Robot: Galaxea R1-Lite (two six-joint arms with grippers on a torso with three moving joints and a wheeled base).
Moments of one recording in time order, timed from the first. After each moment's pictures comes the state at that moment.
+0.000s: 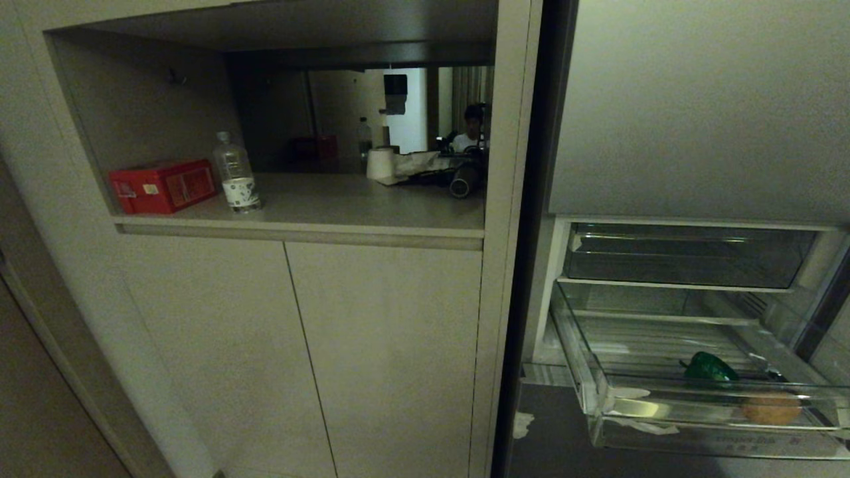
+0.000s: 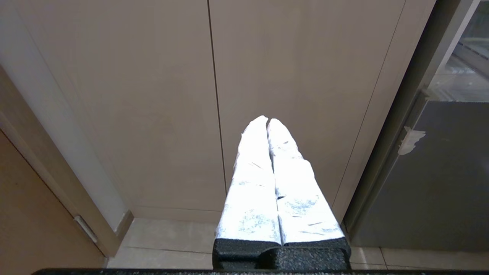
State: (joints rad) left arm -0.01 0.00 -0.06 0.15 0.01 0.00; right arm 0.00 0.00 0.00 -0.08 -0.01 0.02
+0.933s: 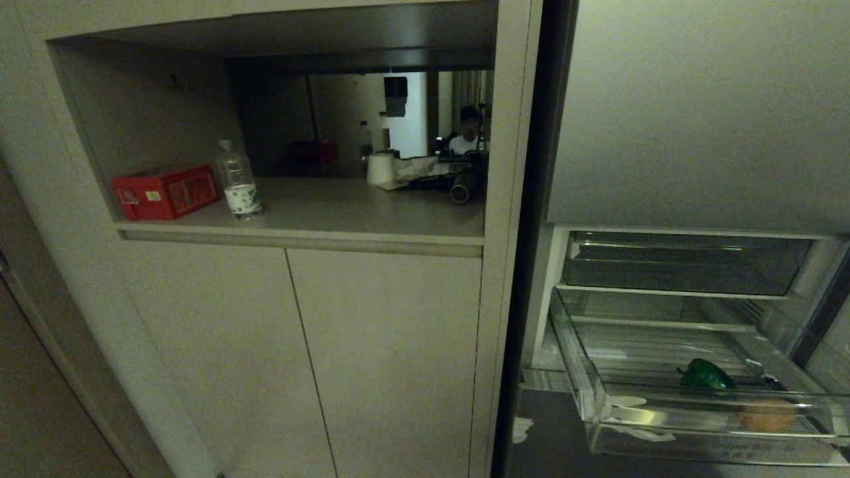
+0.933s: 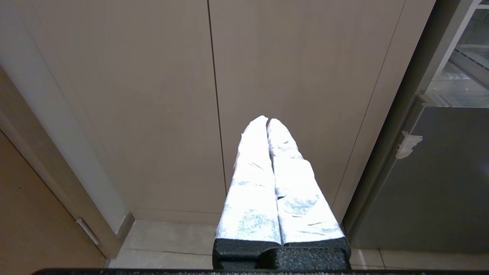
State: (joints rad) left arm -0.01 0.00 -0.06 0.15 0.01 0.00; right arm 0.00 0.00 0.00 -0.08 -0.01 0.02
